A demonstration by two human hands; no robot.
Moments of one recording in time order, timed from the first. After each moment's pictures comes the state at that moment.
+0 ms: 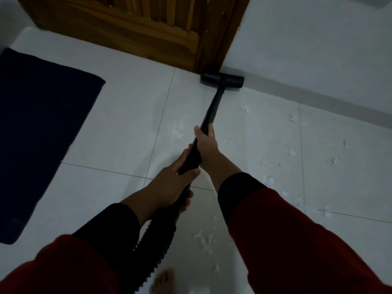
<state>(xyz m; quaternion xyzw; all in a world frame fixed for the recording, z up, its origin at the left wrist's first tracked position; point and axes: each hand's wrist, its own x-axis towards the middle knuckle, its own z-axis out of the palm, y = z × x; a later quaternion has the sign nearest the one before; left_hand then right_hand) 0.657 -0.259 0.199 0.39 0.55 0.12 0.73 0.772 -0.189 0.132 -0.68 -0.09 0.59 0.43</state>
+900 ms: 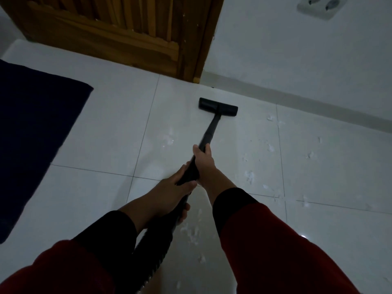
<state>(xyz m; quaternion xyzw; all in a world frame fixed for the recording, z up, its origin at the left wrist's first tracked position) 0.691 -0.324 0.234 0.40 0.53 0.07 0.74 0.811 -0.270 0.157 -0.70 -0.03 0.58 0.41</state>
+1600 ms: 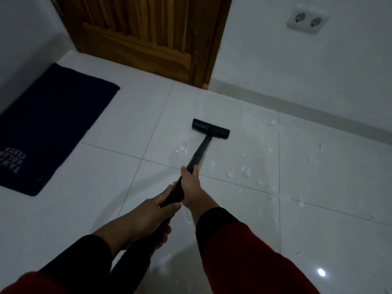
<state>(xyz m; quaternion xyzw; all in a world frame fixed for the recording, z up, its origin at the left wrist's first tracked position) 0.690 -0.506 0.282 0.39 0.58 0.07 0.71 0.800 -0.445 0.194 -0.66 -0.04 0.66 0.36</state>
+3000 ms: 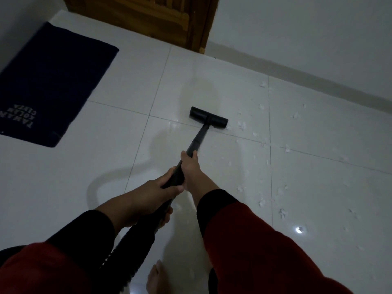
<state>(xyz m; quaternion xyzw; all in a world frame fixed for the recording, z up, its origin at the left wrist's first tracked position) 0.588 -0.690 0.299 0.40 0.53 0.02 0.74 0.702 -0.644 0.235 -0.70 -0.03 0.62 0.34</state>
